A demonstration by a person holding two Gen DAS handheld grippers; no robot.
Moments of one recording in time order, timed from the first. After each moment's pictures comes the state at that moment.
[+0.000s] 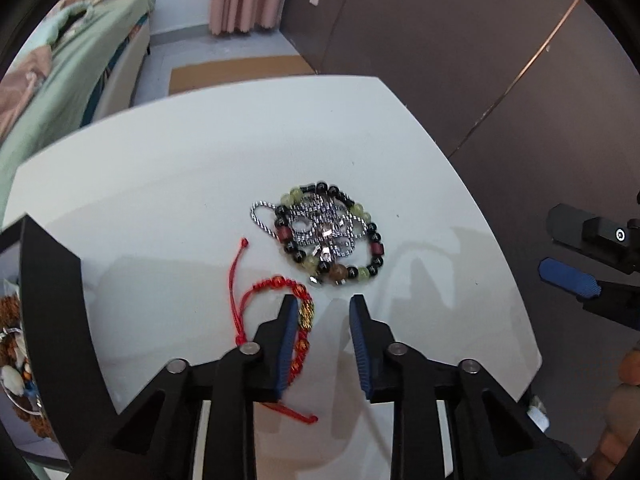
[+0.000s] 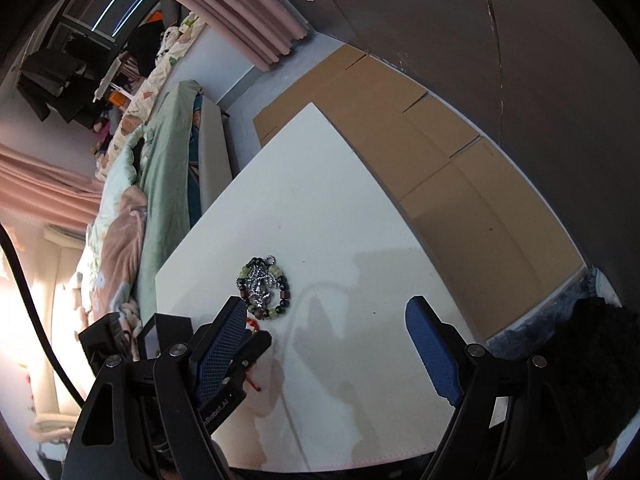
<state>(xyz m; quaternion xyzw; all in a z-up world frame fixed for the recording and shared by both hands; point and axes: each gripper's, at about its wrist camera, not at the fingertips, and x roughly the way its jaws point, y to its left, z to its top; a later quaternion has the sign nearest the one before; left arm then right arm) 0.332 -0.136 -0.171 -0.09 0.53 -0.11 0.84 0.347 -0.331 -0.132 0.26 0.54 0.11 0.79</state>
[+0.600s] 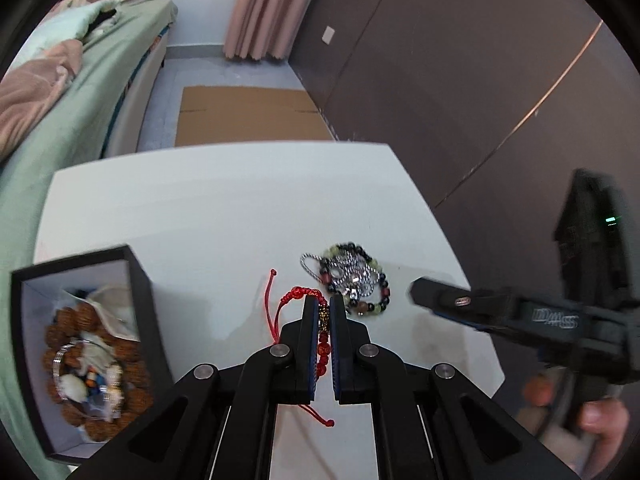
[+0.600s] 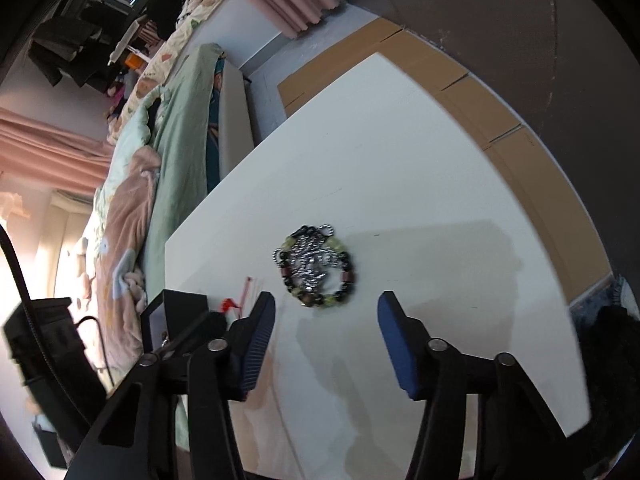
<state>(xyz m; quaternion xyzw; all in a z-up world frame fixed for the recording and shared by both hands) 0.323 -0.075 -0.122 -0.16 0.48 -0.12 0.86 0.367 -0.257 -0.153 0.23 0.57 0.16 0.77</state>
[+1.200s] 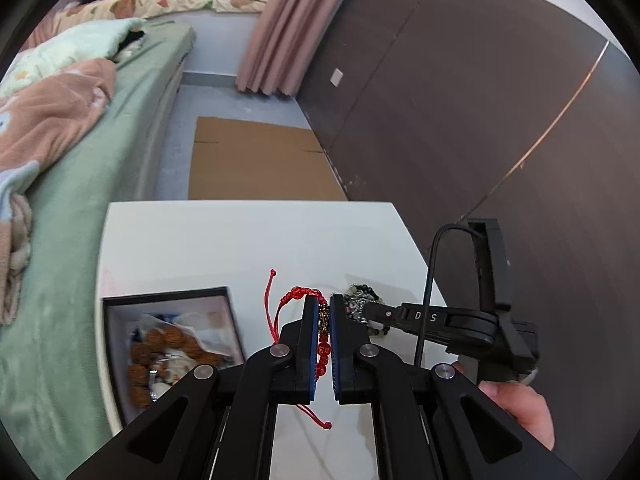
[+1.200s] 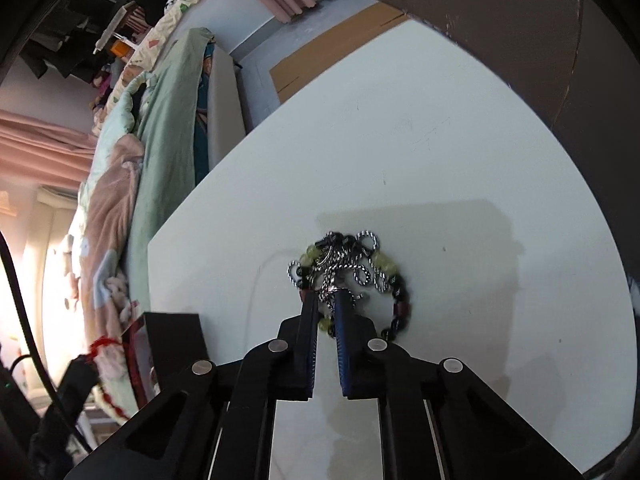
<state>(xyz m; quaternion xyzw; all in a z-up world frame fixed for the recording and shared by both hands) 0.297 -0.013 -0.070 -0.19 0.42 -0.11 0.88 0.393 -0.213 -0.175 0.21 0.59 0.14 0.77</state>
